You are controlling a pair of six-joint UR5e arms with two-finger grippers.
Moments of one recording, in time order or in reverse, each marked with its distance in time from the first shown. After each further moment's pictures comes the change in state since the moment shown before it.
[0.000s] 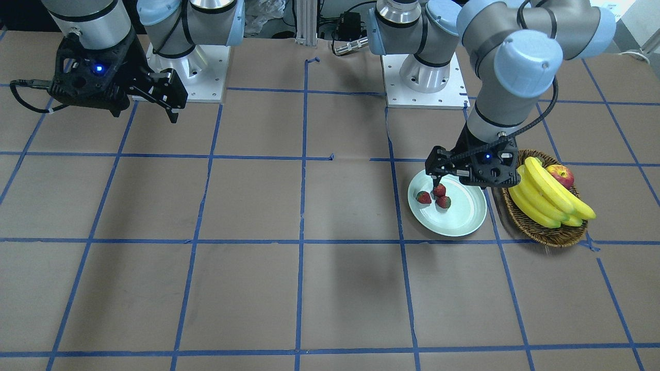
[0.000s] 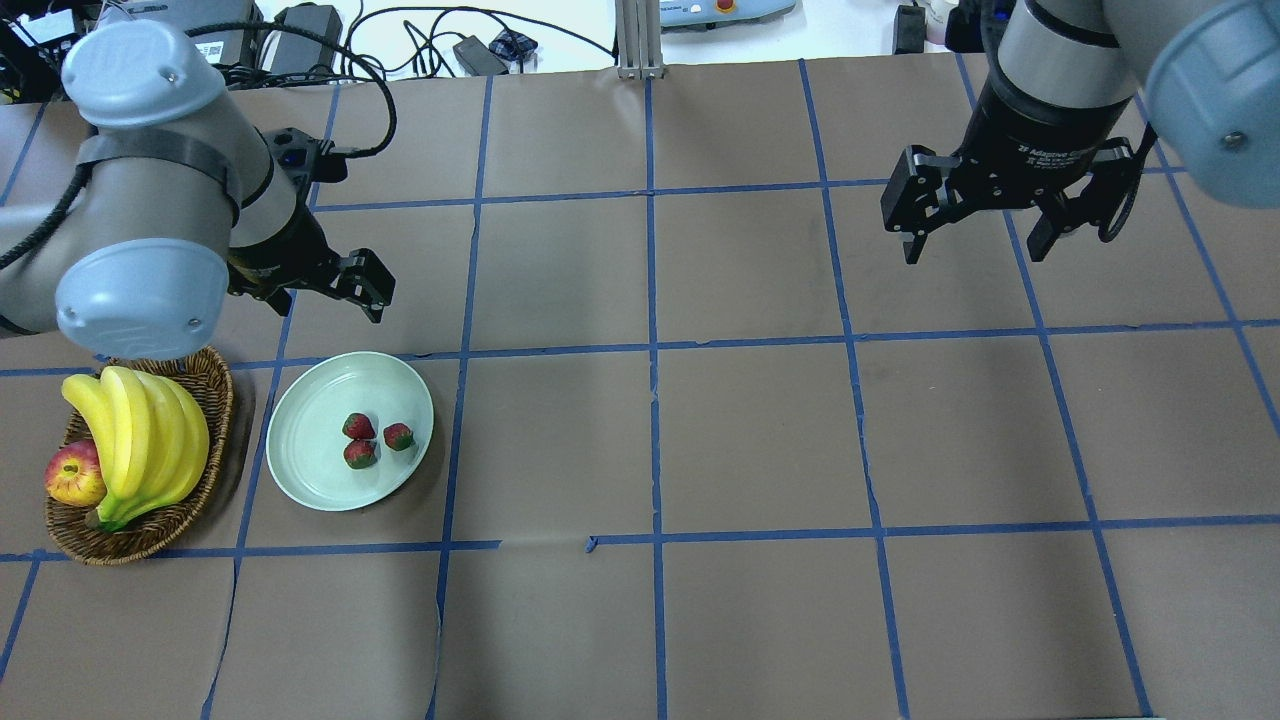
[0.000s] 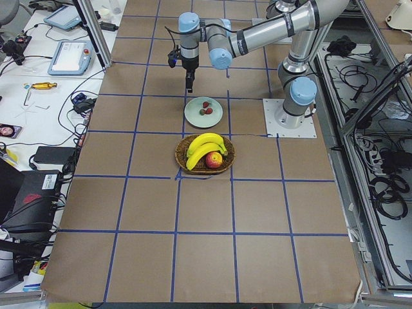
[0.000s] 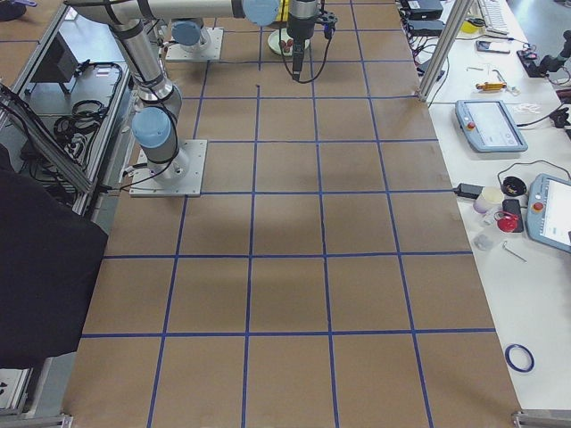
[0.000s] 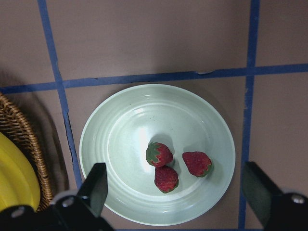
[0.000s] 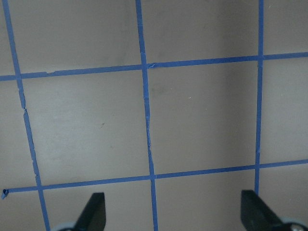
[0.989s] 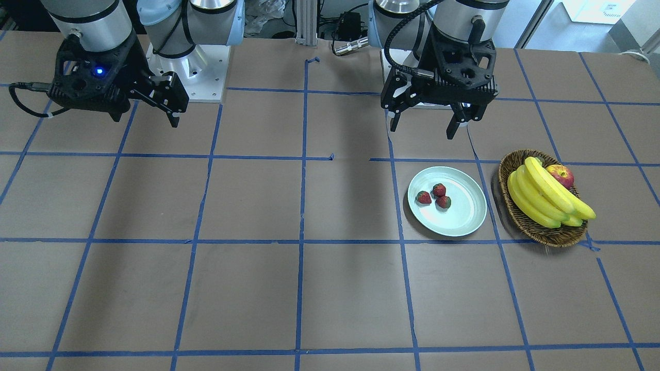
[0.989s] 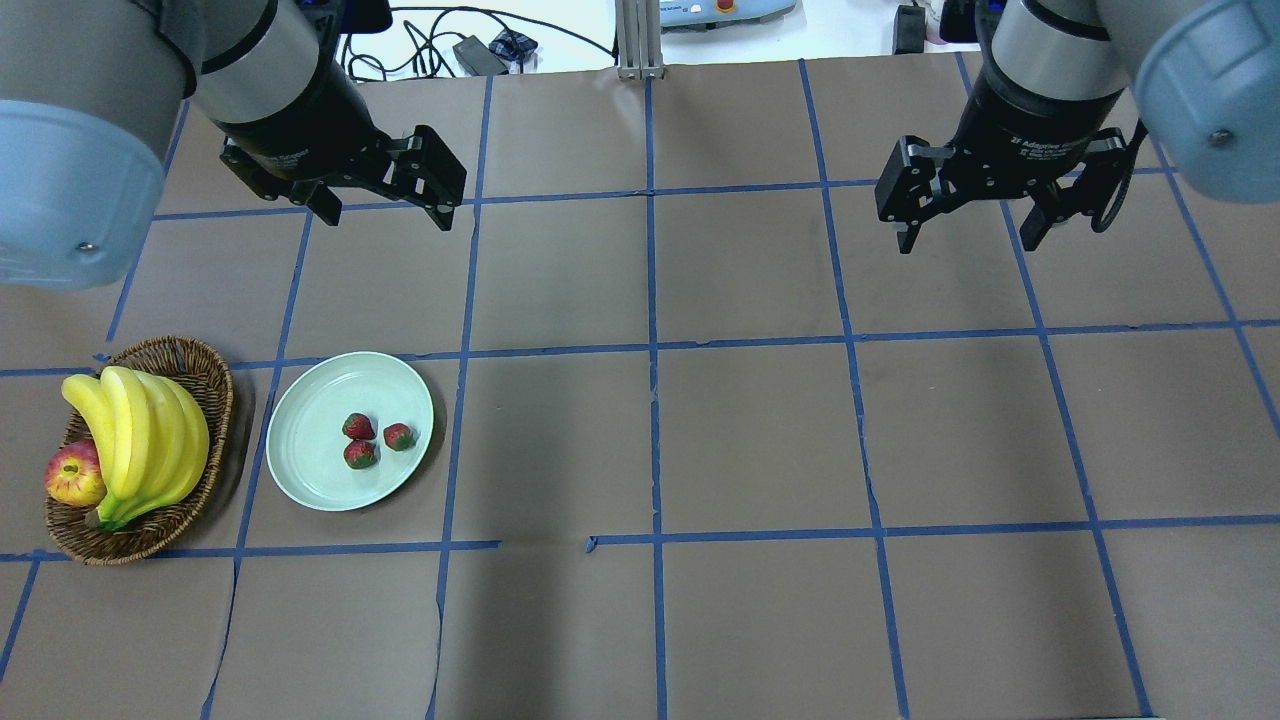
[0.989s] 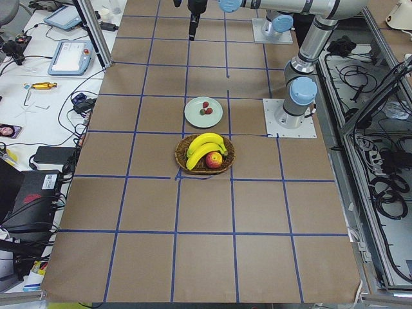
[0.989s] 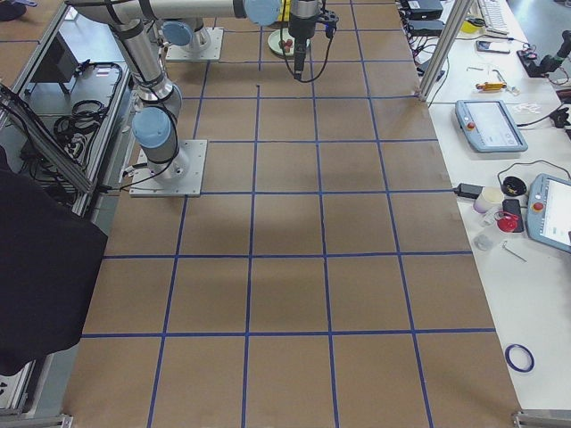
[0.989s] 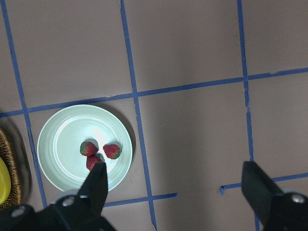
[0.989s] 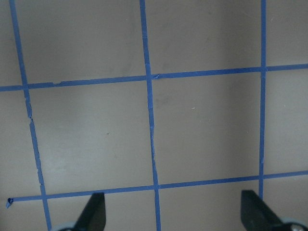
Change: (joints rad) left arm -0.171 0.073 0.235 -0.176 -0.089 -0.171; right arm 0.007 0.016 -0.010 -0.040 0.012 0.001
